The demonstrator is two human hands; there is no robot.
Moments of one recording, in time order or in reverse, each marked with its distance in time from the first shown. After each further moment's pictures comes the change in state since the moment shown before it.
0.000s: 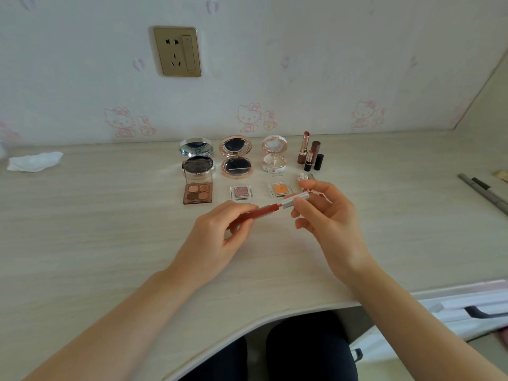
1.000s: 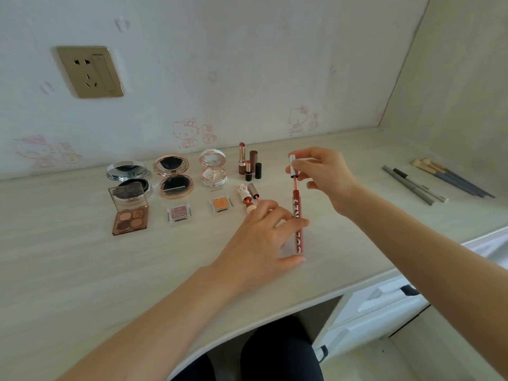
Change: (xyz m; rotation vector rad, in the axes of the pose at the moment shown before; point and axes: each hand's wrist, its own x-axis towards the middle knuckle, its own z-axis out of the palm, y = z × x) left_hand 0.060 0.067 0.112 0.272 -0.307 0.372; right_hand 0.079 -0.057 -0.099 -0.465 0.148 0.097
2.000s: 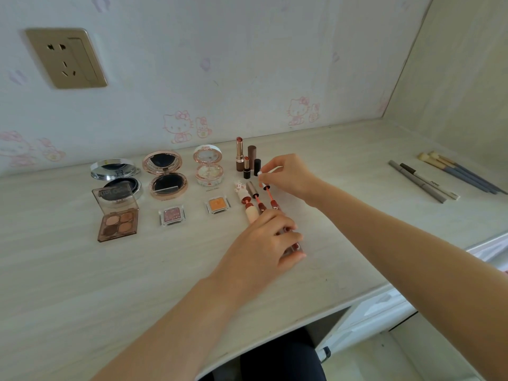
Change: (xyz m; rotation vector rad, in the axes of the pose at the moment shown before) left_hand 0.004 -0.013 0.024 -0.109 0.122 0.053; right_hand 0.063 0.041 0.049 -0.291 -0.177 -0.017
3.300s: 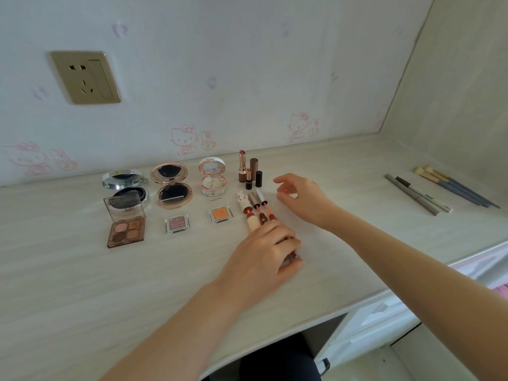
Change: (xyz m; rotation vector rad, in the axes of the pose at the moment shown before) left_hand 0.000 0.009 -0.010 0.013 -0.084 -0.040; right_hand -0.031 0.017 -0.017 -0.284 0.018 -0.202
